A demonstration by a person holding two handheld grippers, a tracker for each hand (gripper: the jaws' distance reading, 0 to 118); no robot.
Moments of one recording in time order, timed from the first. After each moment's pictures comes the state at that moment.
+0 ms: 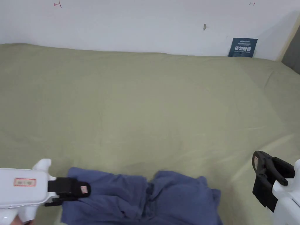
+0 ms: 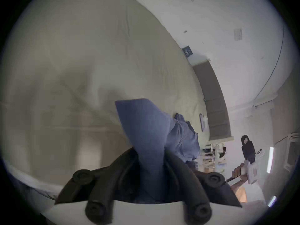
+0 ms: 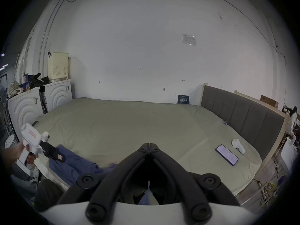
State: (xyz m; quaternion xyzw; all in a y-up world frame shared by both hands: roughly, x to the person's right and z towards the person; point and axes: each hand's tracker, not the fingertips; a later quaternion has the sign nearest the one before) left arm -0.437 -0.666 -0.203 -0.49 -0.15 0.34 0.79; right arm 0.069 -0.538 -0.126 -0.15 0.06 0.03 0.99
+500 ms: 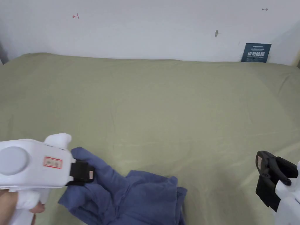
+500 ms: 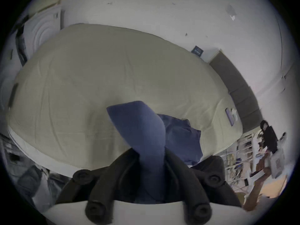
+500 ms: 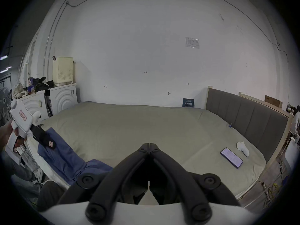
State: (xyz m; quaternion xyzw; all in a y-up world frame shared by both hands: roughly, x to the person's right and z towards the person) left arm -0.342 -0.555 -0.194 -0.50 -0.06 0.12 0.86; right arm 0.070 -0.535 -0.119 -0.13 0.08 0.02 0.99
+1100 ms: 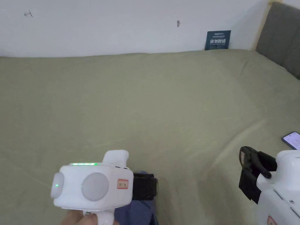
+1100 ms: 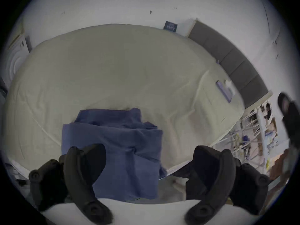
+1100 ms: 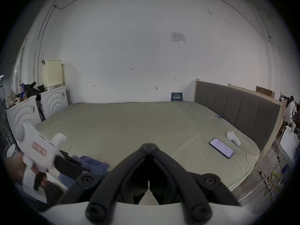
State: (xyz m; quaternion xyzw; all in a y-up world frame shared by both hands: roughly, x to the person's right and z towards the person) left arm -0.189 -0.613 -0.218 -0.49 -0.15 0.10 0.85; right arm 0.116 -0.546 -0.108 -0.15 0.03 -0.01 0.99
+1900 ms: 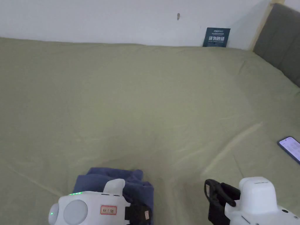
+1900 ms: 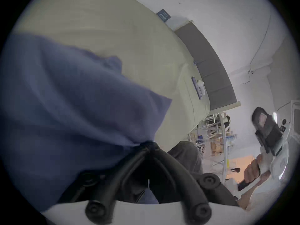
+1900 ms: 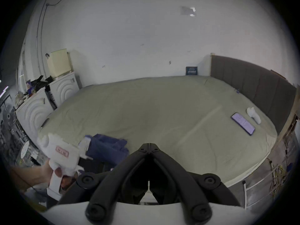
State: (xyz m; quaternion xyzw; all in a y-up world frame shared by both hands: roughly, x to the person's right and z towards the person) left arm -0.210 -0.722 -0.228 -0.53 -0.29 0.25 0.76; right arm 0.076 -0.596 -0.131 -0.29 0.12 -0.03 0.95
